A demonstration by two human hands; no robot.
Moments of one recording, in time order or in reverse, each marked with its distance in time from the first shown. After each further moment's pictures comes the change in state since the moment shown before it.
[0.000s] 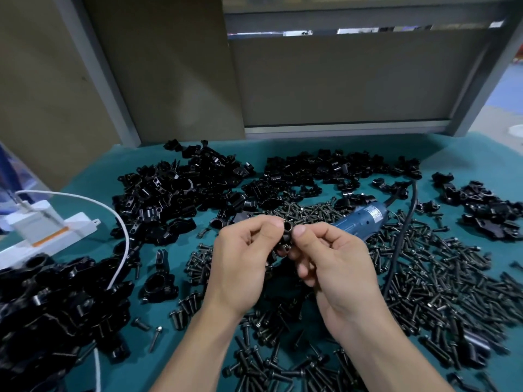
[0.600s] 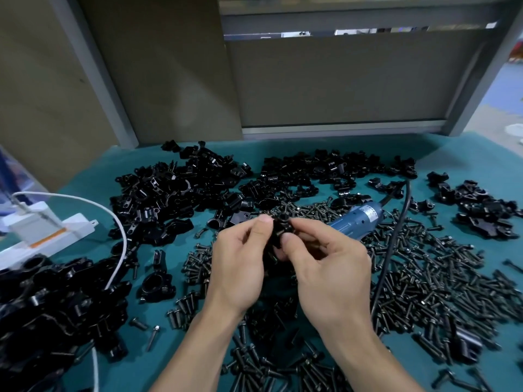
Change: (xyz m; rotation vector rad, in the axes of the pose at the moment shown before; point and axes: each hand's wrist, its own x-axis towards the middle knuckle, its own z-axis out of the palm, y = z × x) left_hand -0.001 0.006 0.008 0.017 0.072 -0.076; right_hand -0.006 0.011 0.002 -0.451 0.158 -0.393
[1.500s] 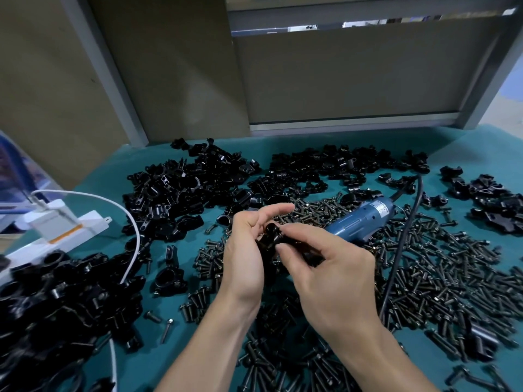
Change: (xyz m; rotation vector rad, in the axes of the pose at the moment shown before) left_hand -0.007 0.014 0.006 -0.083 0.069 -0.204; right_hand -0.008 0.006 0.001 -0.254 -0.043 -0.306
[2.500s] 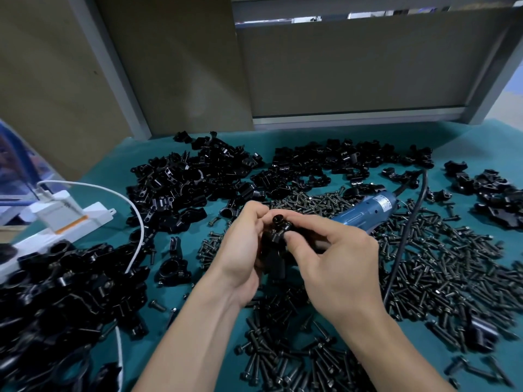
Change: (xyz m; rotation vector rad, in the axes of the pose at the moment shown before) left_hand 0.011 0.002 -0.018 -0.155 -0.216 -0.285; right_hand 0.006 0.002 -0.002 0.045 -0.058 0.089
